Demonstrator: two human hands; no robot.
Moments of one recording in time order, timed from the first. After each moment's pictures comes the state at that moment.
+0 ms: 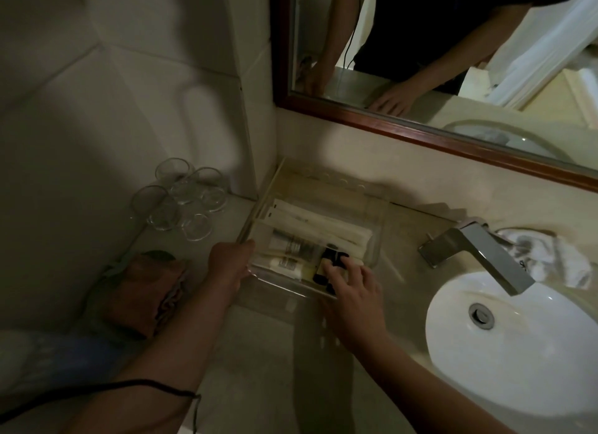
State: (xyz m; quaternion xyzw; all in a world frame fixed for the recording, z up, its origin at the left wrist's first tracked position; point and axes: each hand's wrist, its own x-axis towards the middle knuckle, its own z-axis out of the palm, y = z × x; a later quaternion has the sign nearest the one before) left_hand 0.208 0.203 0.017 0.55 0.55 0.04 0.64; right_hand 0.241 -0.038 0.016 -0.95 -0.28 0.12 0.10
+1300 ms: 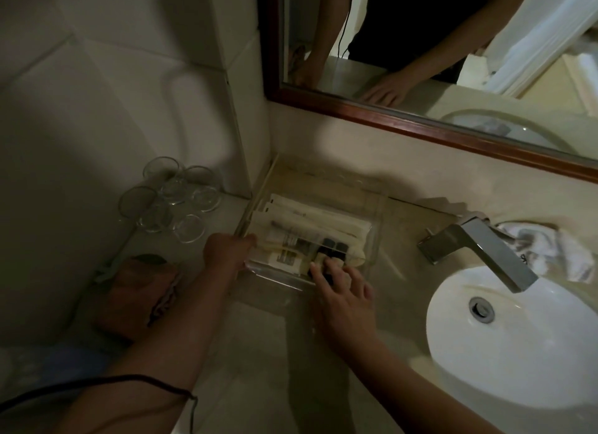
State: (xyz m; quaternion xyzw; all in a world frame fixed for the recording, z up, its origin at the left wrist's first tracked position) left_hand 0.223 0.219 0.000 0.65 0.54 0.01 0.54; right_hand 0.233 -0.030 0.005 -0.94 -0.31 0.11 0.08
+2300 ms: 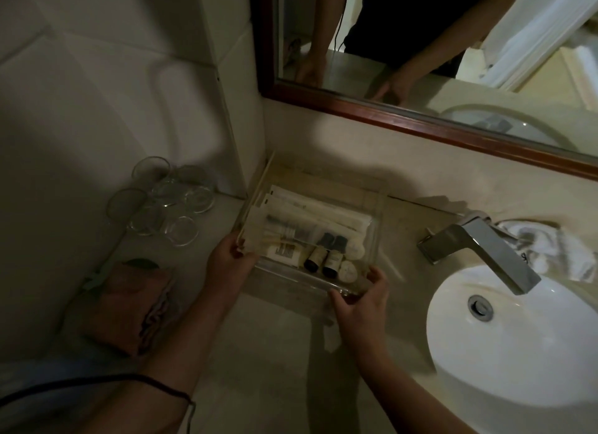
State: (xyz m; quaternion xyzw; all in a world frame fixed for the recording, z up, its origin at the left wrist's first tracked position) left_hand 0.202 0.193 -0.001 0.71 0.38 0.06 0.58; right_hand 0.237 -0.043 -0.005 -0.86 0.02 0.14 0.49
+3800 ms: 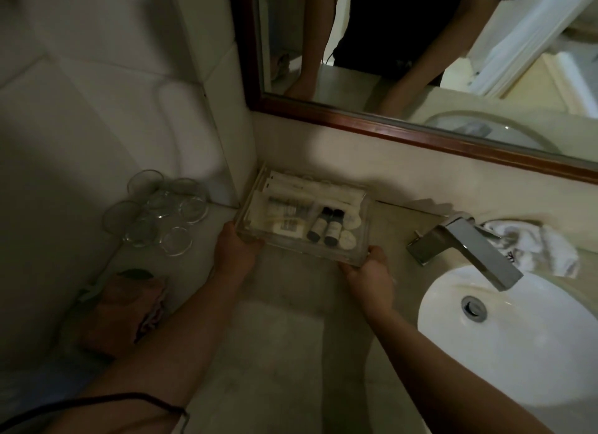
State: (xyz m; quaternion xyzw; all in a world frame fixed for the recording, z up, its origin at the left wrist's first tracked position) left_hand 0.255 0.196 -0.010 0.79 0.42 0.08 0.45; right_hand 0.313 -0.048 -0.007 -0.92 0.01 0.14 0.37
